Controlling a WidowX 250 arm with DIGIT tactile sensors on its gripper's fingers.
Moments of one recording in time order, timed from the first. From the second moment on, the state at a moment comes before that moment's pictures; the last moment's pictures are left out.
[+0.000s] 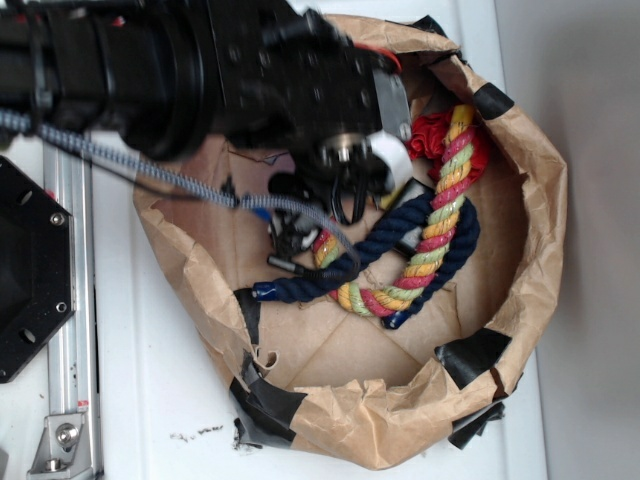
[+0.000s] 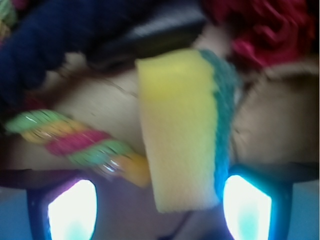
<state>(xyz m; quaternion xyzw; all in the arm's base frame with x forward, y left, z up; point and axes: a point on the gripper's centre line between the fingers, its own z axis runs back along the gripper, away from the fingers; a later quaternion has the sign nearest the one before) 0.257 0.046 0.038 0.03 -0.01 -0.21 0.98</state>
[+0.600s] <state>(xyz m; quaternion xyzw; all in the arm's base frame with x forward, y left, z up) 0.278 0.045 0.029 0.05 0.00 -0.20 0.98</state>
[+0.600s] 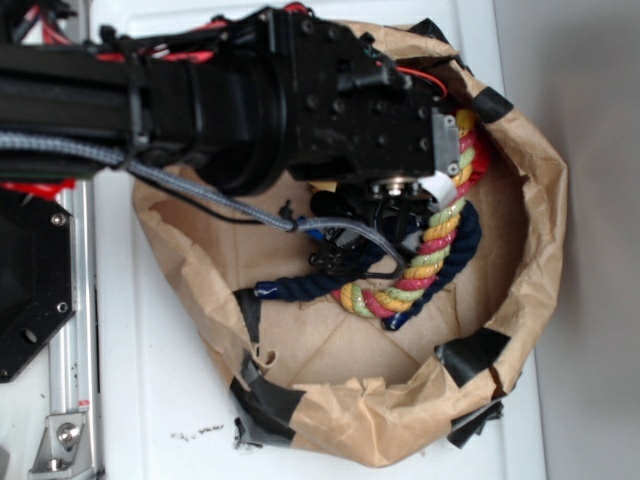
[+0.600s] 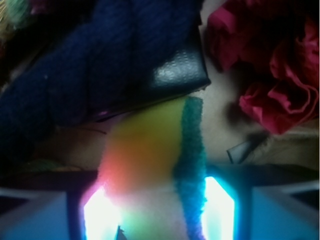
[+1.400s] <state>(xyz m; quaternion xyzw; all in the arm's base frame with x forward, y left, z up) 0.268 0.045 0.032 0.05 0.00 -0.16 0.98</state>
